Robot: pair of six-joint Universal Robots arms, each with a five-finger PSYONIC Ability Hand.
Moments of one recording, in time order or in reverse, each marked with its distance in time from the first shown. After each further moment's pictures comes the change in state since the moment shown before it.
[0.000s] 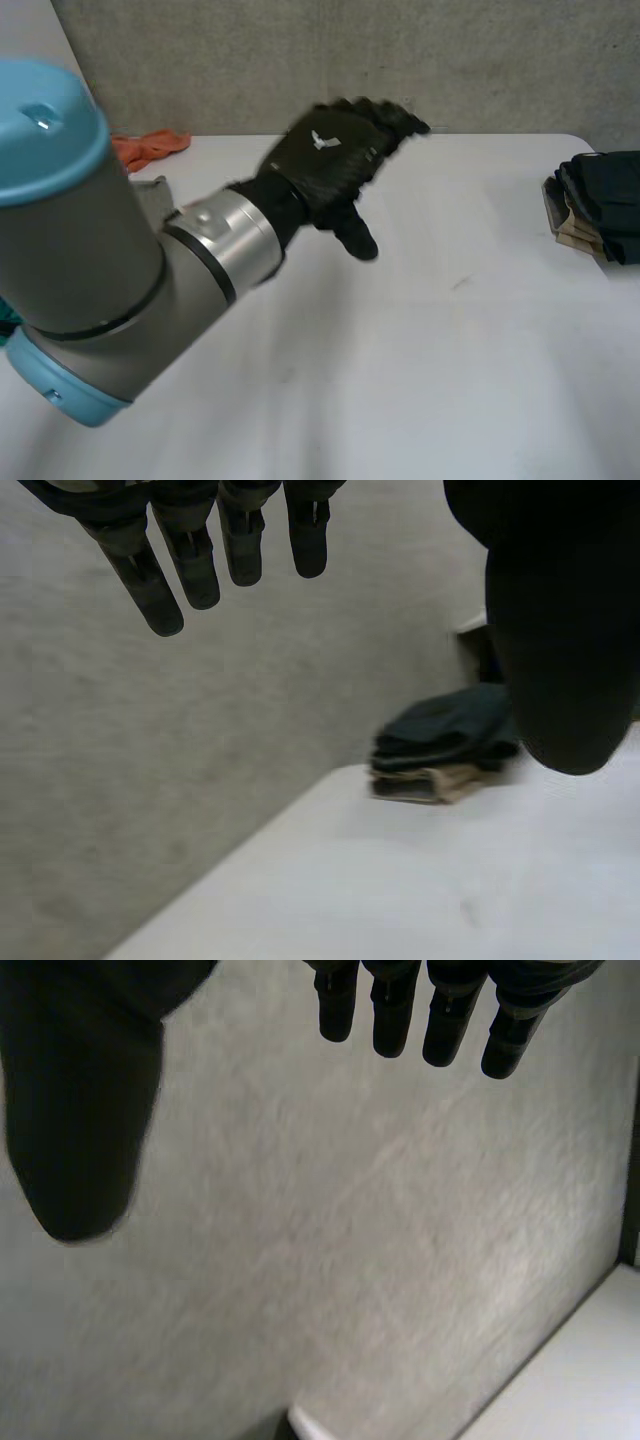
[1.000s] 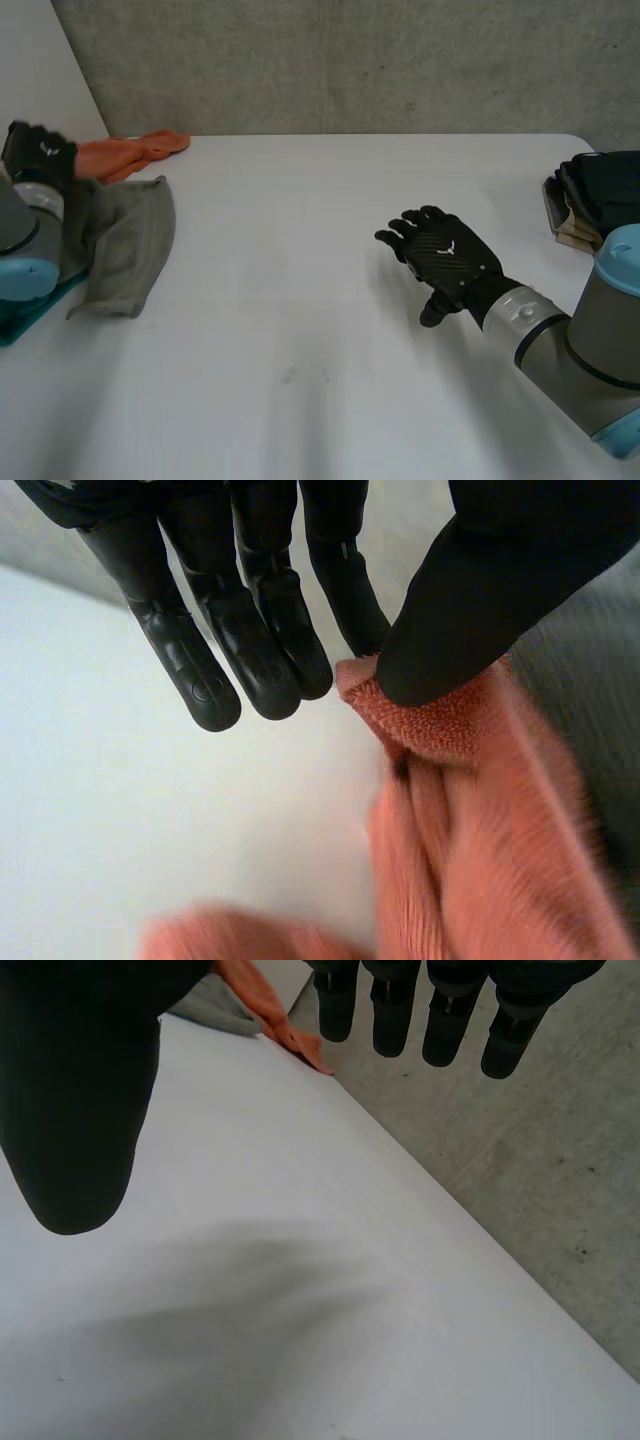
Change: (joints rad) left arm 0.700 -0.463 0.118 0.425 -0.248 0.818; right arm 0.797 0.014 0.455 0.210 -0.372 0.016; left_hand 0.876 0.990 0.981 0.991 0.946; right_hand 0.000 -0.003 0.000 0.000 -0.001
